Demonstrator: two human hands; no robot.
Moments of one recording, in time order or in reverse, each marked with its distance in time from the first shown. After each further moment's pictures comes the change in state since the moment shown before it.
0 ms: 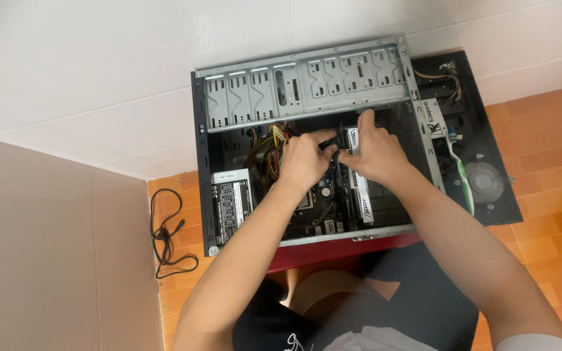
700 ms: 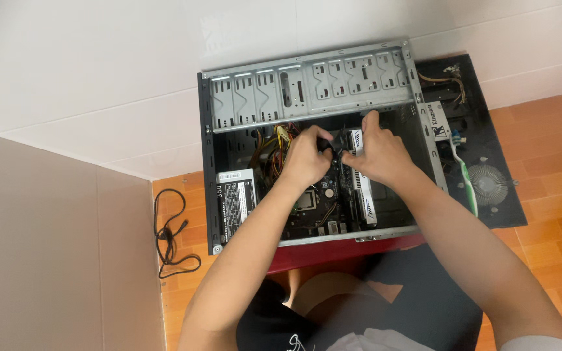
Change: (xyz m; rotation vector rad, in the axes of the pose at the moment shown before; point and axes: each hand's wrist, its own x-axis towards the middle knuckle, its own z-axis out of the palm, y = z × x) left_hand -0.002 -0.010 0.000 -0.227 0.040 0.037; right_hand -0.001 0.001 -0.001 0.040 0.037 -0.009
